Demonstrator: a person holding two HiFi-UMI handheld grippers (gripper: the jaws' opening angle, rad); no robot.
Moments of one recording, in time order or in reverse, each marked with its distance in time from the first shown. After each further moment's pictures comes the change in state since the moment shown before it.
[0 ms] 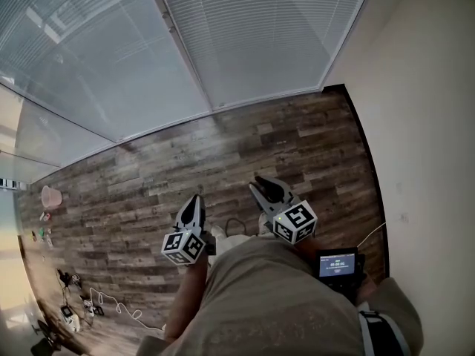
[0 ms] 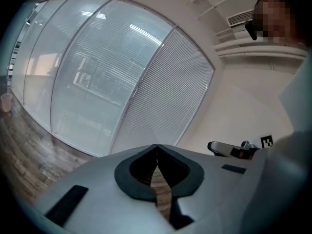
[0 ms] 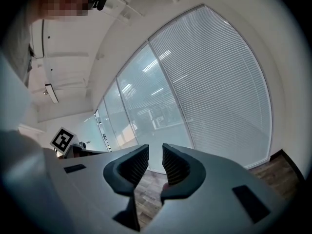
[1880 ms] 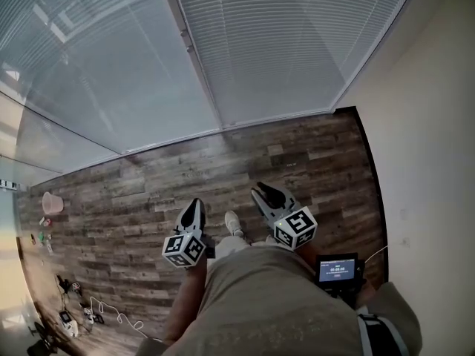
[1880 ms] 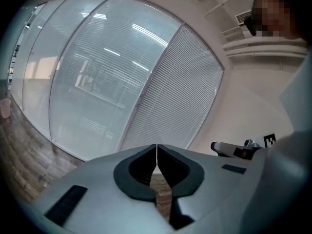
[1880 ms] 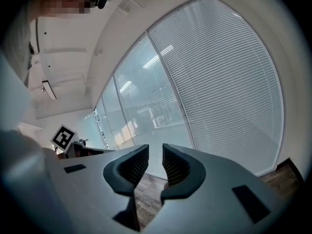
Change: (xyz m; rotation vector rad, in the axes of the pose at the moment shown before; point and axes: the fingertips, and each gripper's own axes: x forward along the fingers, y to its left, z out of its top) left arm 0.105 0.096 0.101 0.004 -0.015 0.042; right arm 0.159 -0.046 0.049 -0.026 0.025 0.014
